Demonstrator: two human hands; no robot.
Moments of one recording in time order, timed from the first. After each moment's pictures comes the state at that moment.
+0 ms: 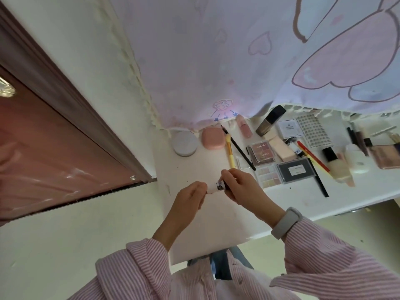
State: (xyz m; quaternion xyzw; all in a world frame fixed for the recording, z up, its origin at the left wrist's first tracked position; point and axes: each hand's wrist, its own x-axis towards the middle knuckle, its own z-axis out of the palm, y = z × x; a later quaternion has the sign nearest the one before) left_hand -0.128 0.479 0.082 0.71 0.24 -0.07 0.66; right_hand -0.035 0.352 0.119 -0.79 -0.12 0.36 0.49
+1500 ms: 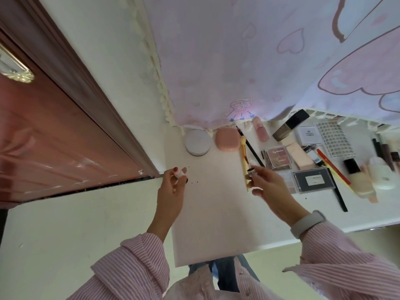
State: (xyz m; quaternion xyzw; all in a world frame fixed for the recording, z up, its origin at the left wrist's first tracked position) left_hand -0.133 0.518 0.035 0.70 0.37 0.10 0.60; right_hand -0.002 0.332 0.084 -0.71 0.03 0.37 0.60
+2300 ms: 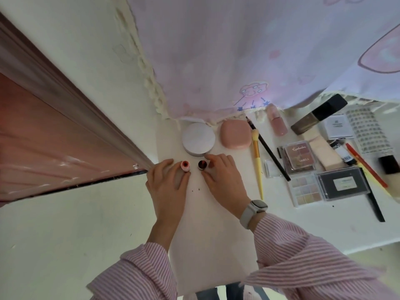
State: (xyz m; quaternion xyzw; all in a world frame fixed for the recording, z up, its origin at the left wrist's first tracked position) left_hand -0.101 0.538 -0.032 0.86 0.37 0.18 0.30; right_hand -0.008 0.432 -0.005 -0.89 -0.31 0.15 0.29
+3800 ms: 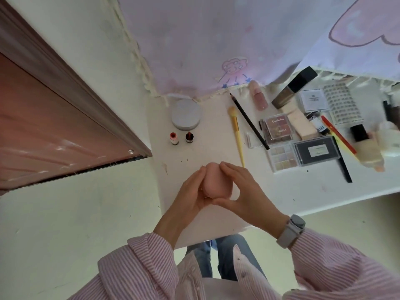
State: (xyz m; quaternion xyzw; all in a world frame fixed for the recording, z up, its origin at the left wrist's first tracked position) left_hand -0.129 0.461 0.028 0.37 0.36 -0.10 0.85; right_hand -0.059 0.321 0.040 -0.84 -0.33 0.26 0.34
